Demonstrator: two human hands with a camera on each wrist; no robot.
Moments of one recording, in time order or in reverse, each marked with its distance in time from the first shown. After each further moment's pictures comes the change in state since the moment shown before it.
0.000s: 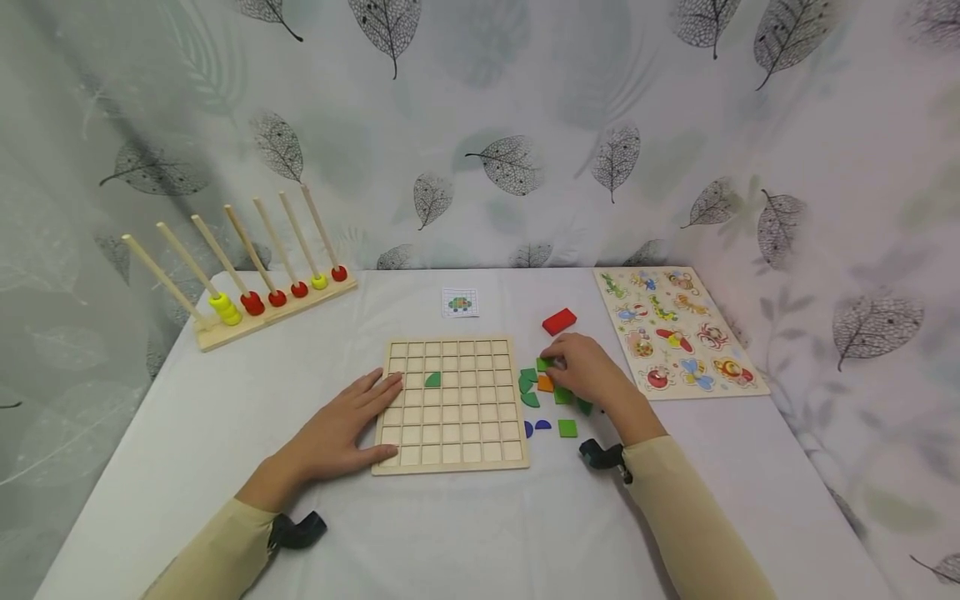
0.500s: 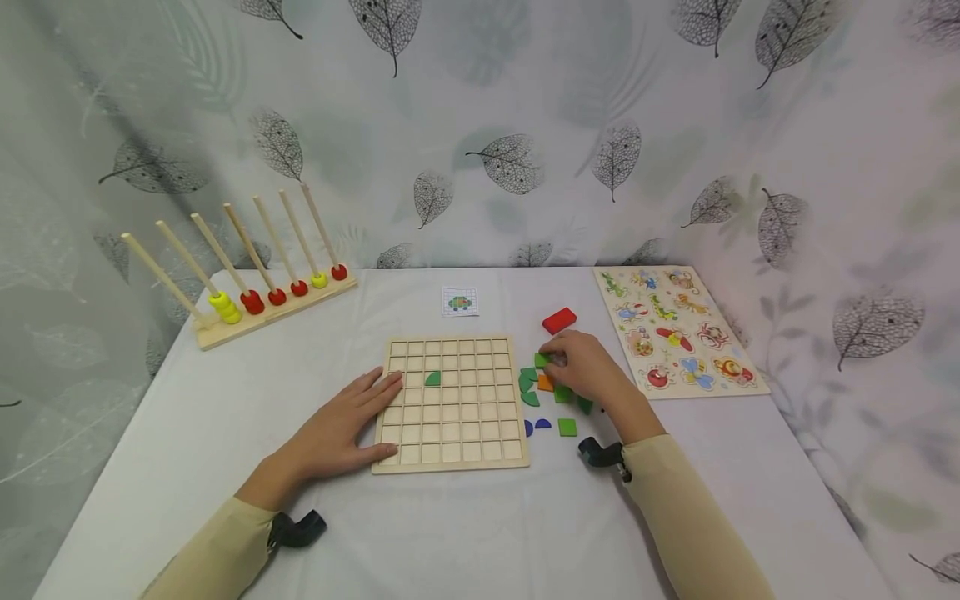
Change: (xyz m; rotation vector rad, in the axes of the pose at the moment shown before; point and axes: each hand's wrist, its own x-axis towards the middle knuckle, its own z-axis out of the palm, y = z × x) left_hand 0.000 0.000 -0.001 -0.004 -0.010 -0.004; right_hand -0.003 -0.005 -0.002 0.017 0.058 -0.032
